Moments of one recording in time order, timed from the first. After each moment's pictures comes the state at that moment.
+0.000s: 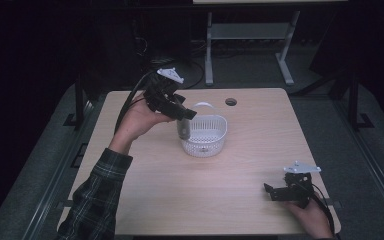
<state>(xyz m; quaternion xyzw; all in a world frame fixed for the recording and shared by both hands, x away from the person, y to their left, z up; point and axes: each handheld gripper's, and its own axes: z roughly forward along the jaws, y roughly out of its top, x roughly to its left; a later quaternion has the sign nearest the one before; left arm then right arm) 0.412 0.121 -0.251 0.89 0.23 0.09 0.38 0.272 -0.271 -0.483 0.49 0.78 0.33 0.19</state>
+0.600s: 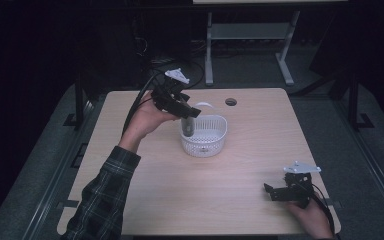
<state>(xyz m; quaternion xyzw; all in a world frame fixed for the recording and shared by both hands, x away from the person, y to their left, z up) 0.430 0.110 -0.269 0.89 0.23 0.10 0.38 0.272 -0.271 -0.483 0.49 0.79 0.33 0.19</state>
